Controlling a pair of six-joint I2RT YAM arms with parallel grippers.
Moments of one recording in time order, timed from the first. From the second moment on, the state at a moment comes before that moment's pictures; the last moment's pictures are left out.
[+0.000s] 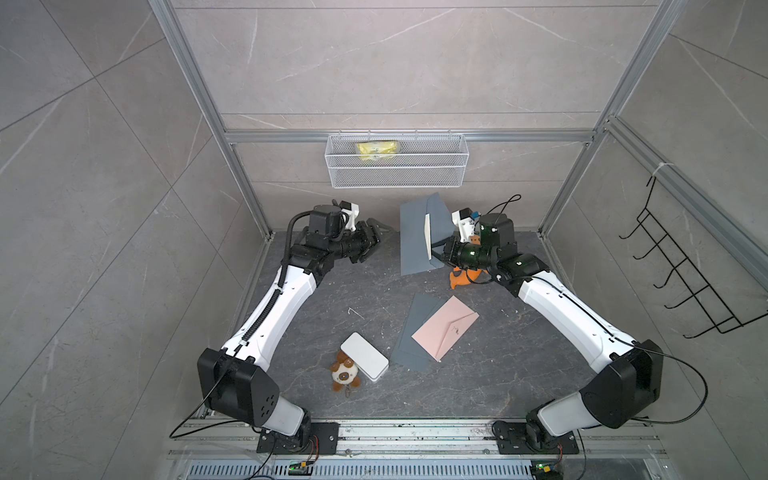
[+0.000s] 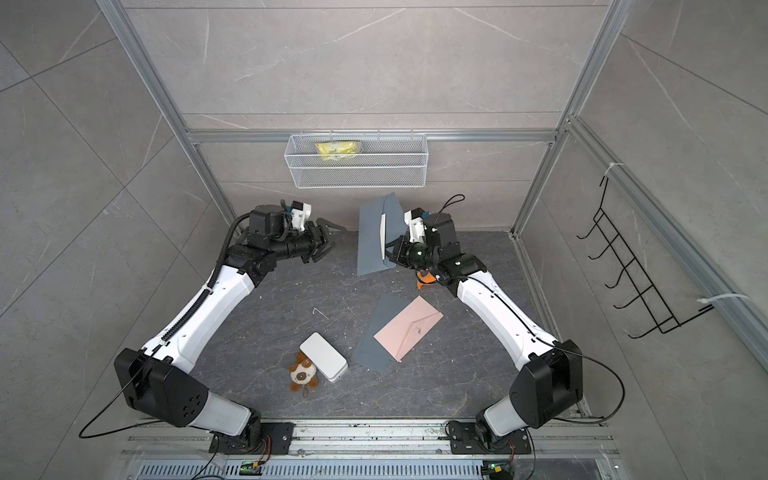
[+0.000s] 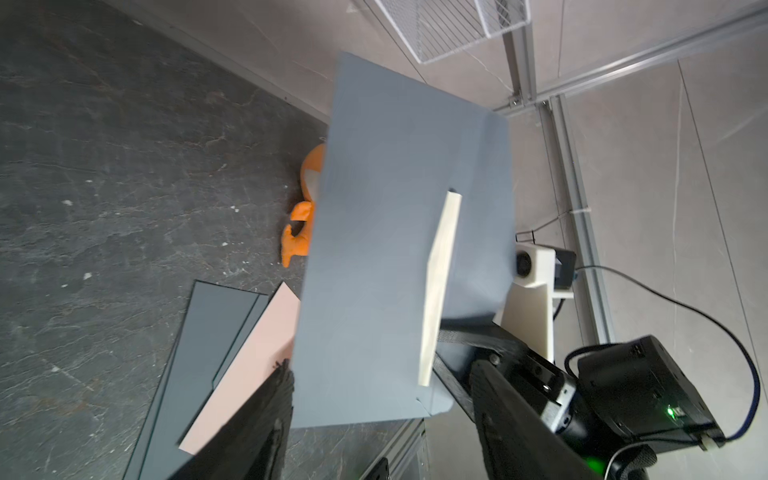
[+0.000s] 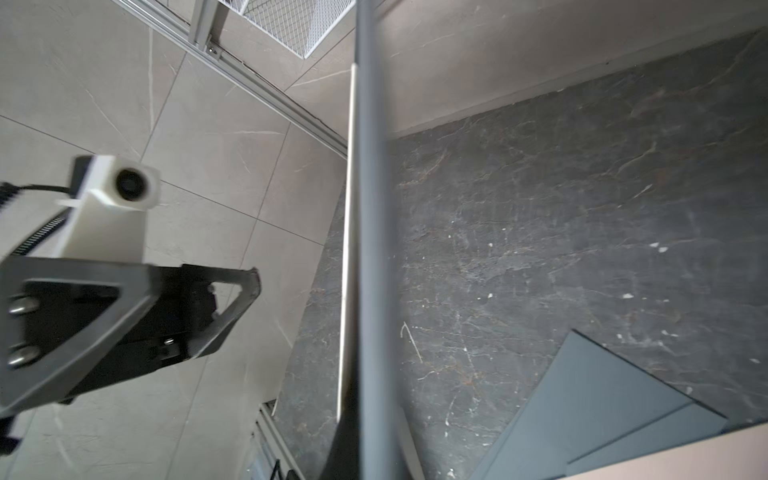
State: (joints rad) left arm -0.43 1.53 1.60 -0.50 0.54 -0.87; right arm 0.45 1.52 1.45 -0.39 -0.42 0.63
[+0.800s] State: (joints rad) left arm -0.57 1.73 1.93 -0.86 0.33 -0.71; right arm 0.62 1.59 1.61 -0.63 -0.15 0.32
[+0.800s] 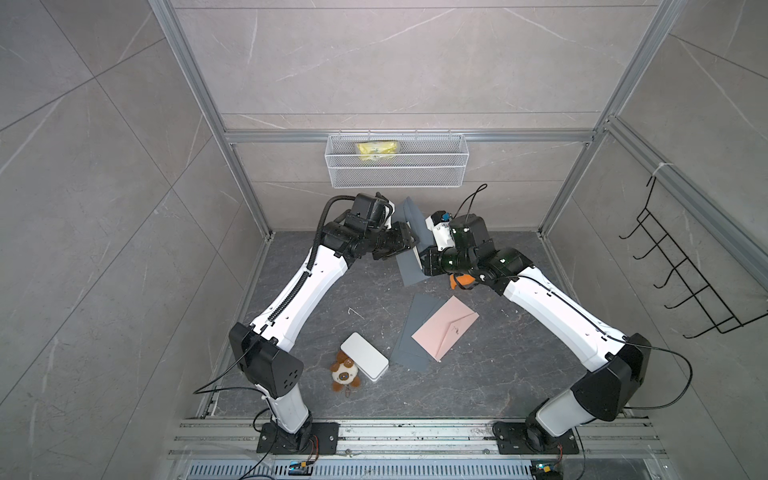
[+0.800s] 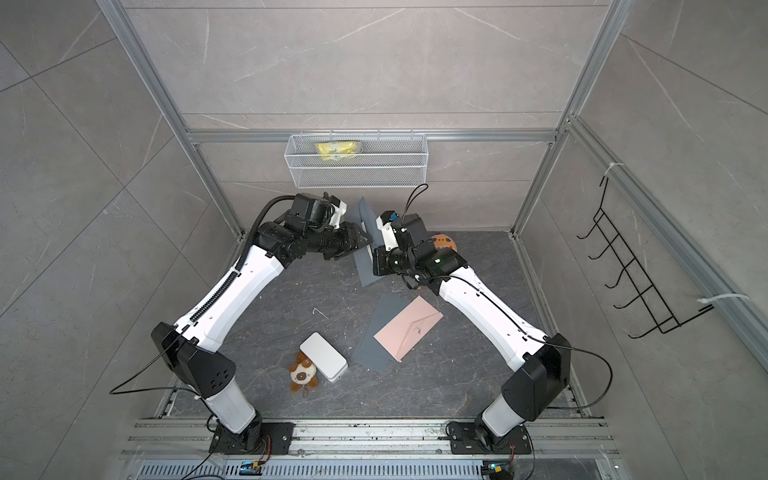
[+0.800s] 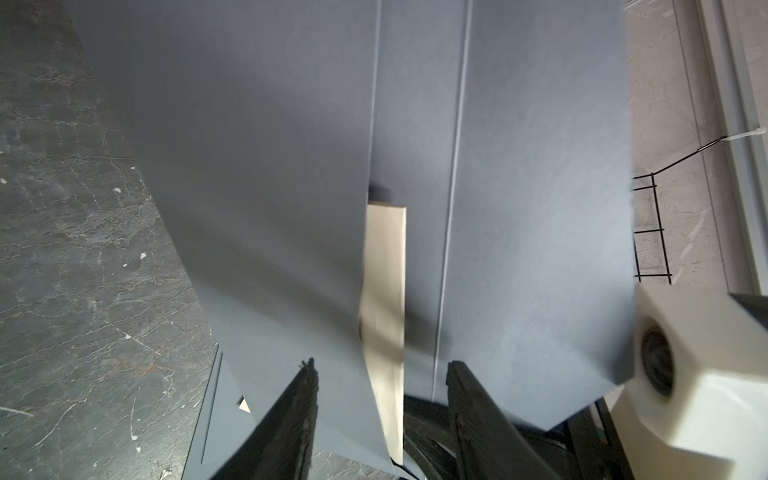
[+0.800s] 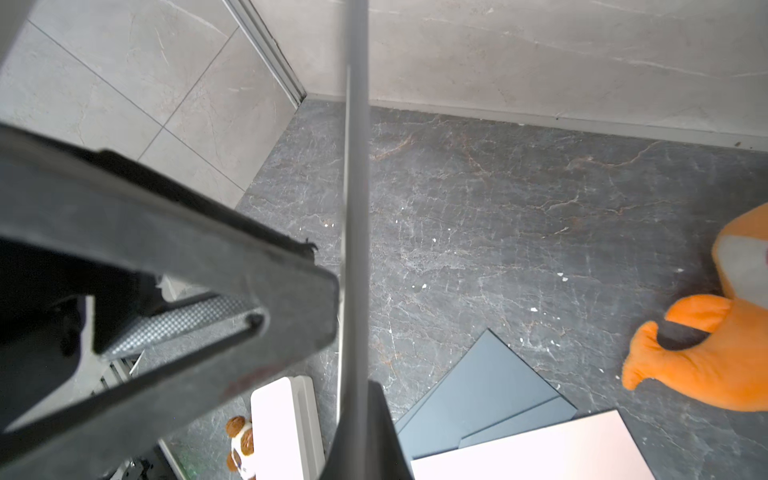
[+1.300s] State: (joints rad) left arm -0.57 1.76 1.93 -0.88 0.32 -0.70; right arm 0.65 1.60 1.63 -0.66 -0.14 0.31
